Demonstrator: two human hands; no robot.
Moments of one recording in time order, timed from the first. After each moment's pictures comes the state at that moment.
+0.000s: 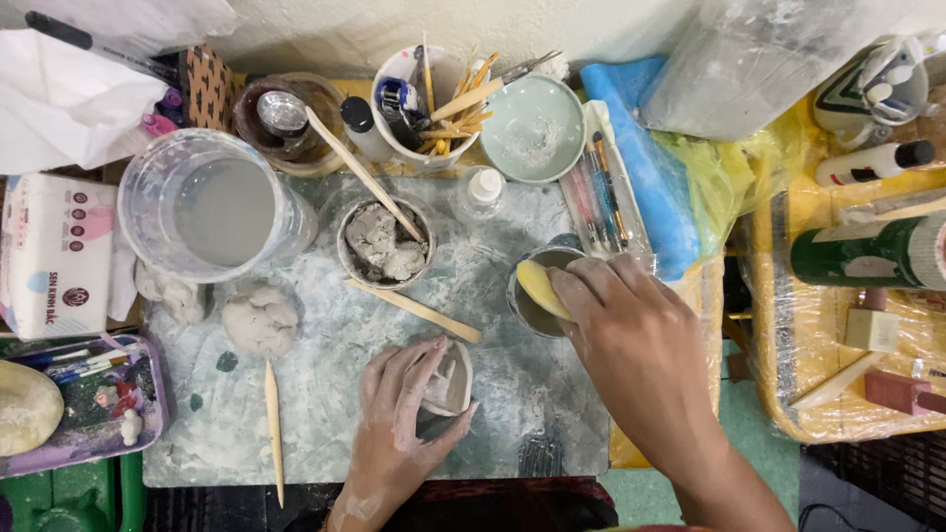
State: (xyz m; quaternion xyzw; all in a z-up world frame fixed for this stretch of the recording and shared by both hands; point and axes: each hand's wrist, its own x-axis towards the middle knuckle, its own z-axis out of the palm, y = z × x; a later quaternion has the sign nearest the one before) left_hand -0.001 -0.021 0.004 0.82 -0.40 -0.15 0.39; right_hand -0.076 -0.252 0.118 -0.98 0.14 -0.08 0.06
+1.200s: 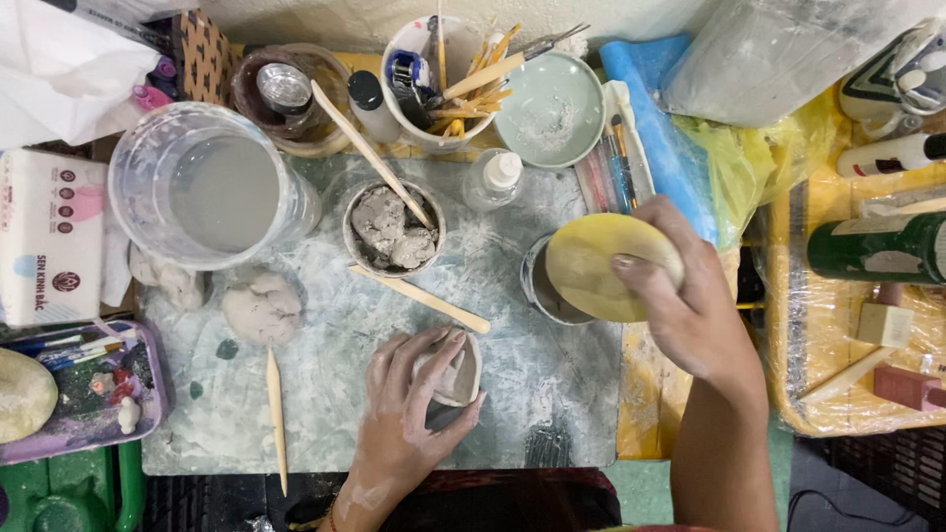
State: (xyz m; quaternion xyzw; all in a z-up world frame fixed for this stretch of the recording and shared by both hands) left_hand 0.003 -0.022 0.001 0.81 -0.43 -0.12 0.39; right_hand -0.091 -0.303 0.075 -0.84 0.25 -0.11 0.48
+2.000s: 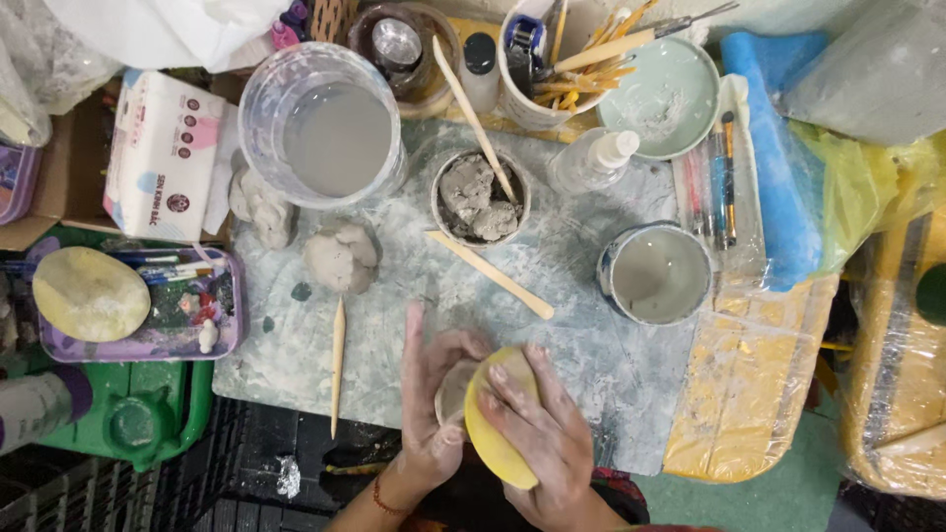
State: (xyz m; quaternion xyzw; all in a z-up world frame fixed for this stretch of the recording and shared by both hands) left_hand -0.027 0.011 -0.022 0.55 -0.20 -0.23 0.78; right_hand -0.110 -0.107 0.022 -0.86 0.09 -0.29 0.41
